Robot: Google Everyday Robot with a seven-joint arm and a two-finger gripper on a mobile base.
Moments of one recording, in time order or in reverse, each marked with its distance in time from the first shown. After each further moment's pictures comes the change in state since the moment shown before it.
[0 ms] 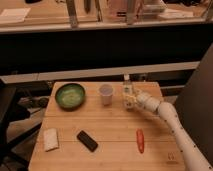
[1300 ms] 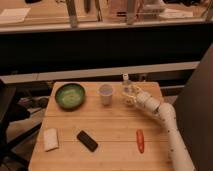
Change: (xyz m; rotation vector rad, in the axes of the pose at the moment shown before) arm 0.006 0.009 0.006 0.015 0.111 -0.209
